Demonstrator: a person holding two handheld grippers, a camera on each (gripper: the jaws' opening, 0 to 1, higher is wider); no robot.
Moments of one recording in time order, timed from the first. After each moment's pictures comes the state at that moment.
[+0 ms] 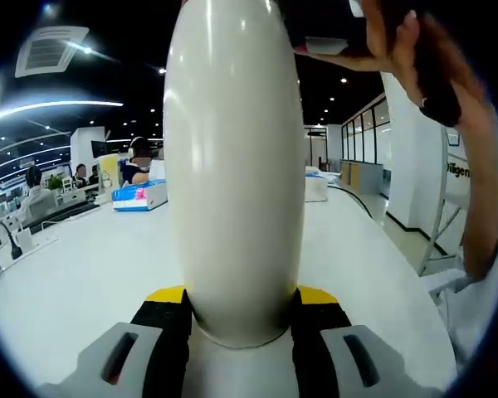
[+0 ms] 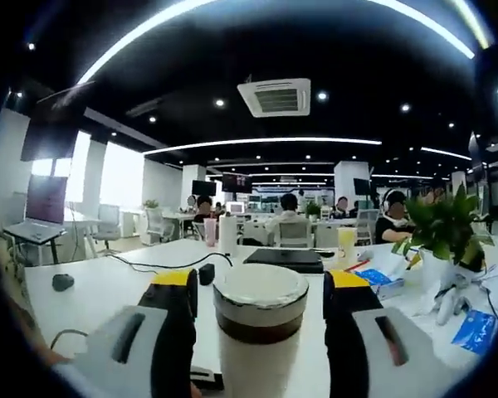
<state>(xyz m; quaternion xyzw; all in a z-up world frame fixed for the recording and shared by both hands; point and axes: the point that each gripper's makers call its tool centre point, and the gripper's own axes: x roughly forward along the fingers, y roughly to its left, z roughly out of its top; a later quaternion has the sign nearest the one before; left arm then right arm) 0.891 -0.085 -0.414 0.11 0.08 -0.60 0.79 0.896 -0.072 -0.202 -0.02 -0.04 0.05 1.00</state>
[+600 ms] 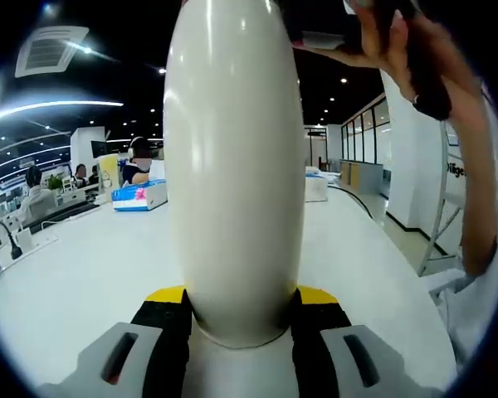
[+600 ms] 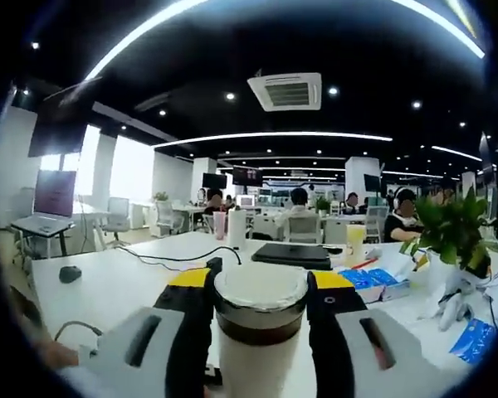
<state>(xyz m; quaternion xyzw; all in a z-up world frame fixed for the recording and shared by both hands) 0.891 -0.085 -0.414 0.11 0.08 -0.60 0.79 0.896 -0.069 -0.202 -0.03 -0.02 0.09 1.00</state>
